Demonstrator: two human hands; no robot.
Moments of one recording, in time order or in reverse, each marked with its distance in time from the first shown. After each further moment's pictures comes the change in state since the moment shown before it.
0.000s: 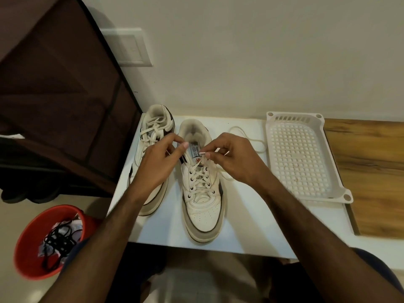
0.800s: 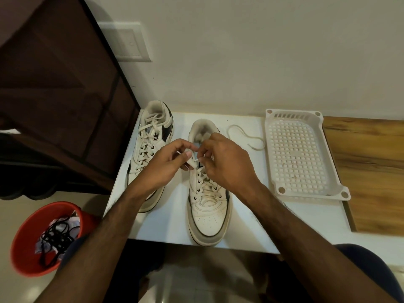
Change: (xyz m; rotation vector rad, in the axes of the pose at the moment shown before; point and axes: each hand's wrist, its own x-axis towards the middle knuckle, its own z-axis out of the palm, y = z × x) left_hand -0.004 -0.012 0.014 -0.395 -0.279 -0.075; right_hand -0.012 -0.019 0.023 -0.477 0.067 -0.081
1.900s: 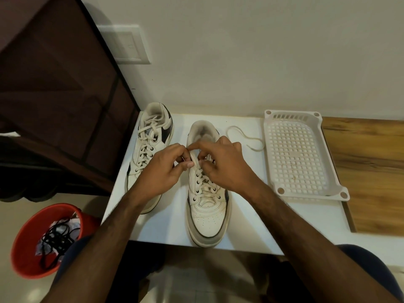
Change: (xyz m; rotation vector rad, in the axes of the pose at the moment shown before) left_hand -0.006 -0.005 -0.002 0.421 0.044 0.279; right_hand 0.002 0.011 0.006 0.172 -0.059 -0.044
